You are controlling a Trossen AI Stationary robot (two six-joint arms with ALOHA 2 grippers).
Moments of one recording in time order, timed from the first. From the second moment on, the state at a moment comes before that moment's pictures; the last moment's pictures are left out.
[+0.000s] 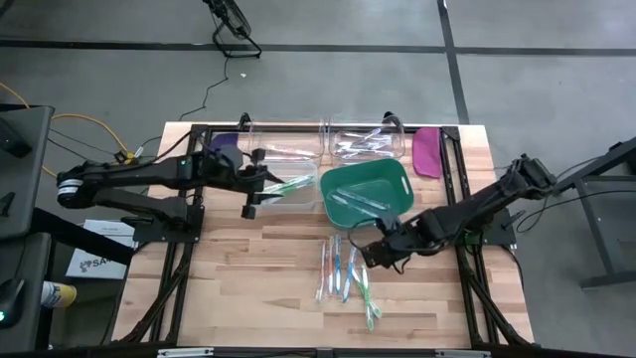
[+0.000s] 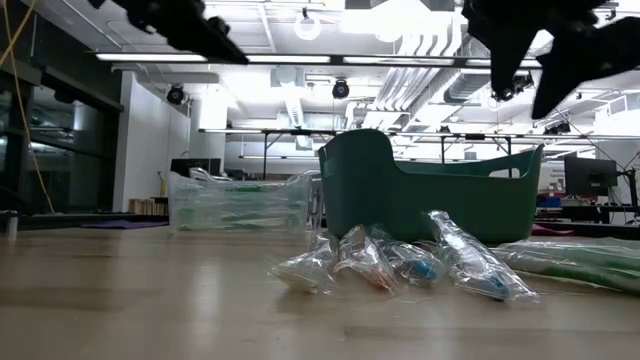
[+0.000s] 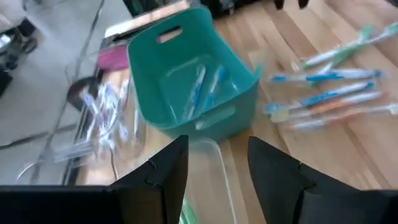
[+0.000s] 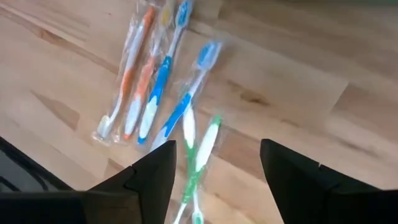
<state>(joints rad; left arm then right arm) 0.17 0.95 0.83 -0.34 0.09 0.40 0.43 1.46 1.12 -0.84 0.16 1.62</state>
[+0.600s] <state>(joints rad) 0.18 0.90 0.78 -0.37 0.09 0.33 0.49 1.72 1.07 -0.56 0.05 1.71</state>
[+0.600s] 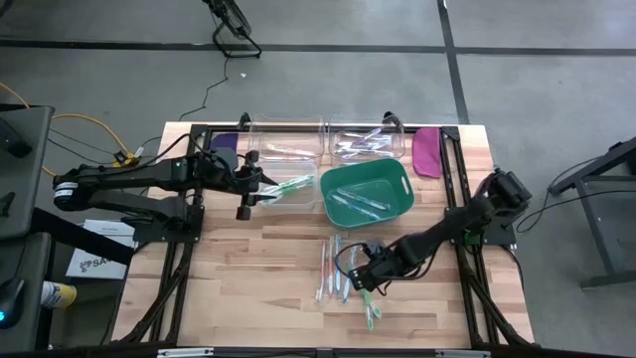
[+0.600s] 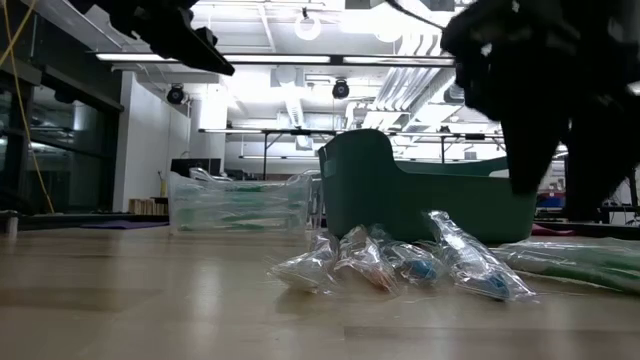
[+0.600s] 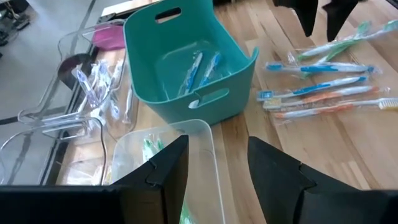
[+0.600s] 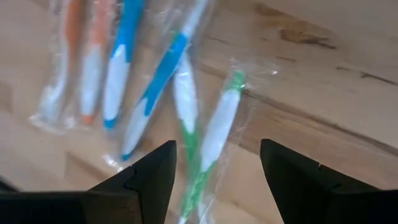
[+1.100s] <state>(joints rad) 0.18 0.90 0.78 -0.37 0.09 0.33 0.48 1.80 1.07 -0.59 0.06 1.79</state>
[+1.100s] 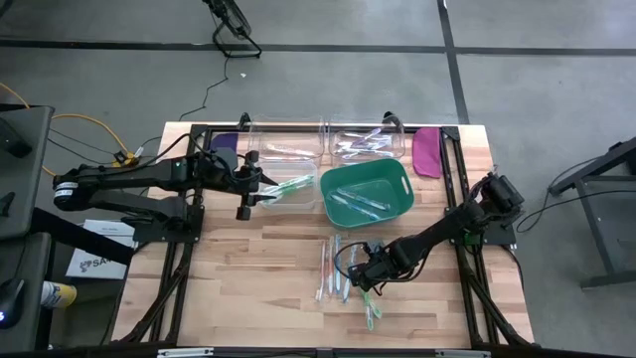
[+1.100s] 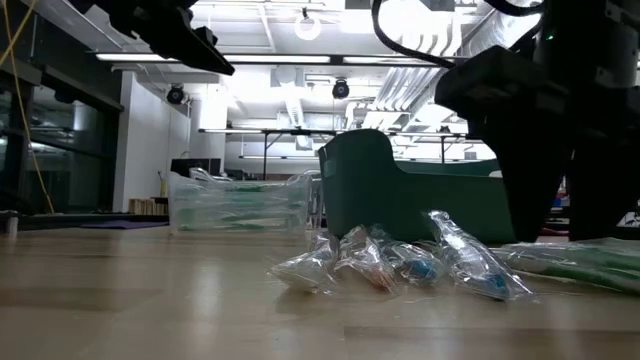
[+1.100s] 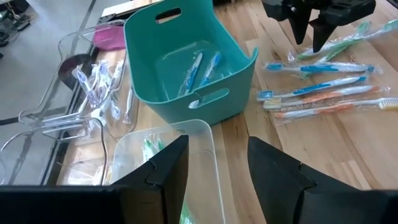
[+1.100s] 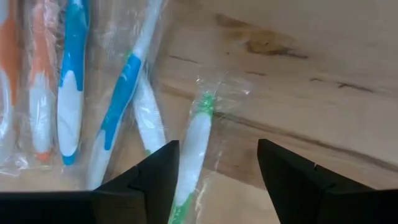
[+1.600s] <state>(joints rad) 0.18 0.90 0.78 -0.41 0.08 0.33 0.48 1.81 1.07 -0.60 0.01 1.78</state>
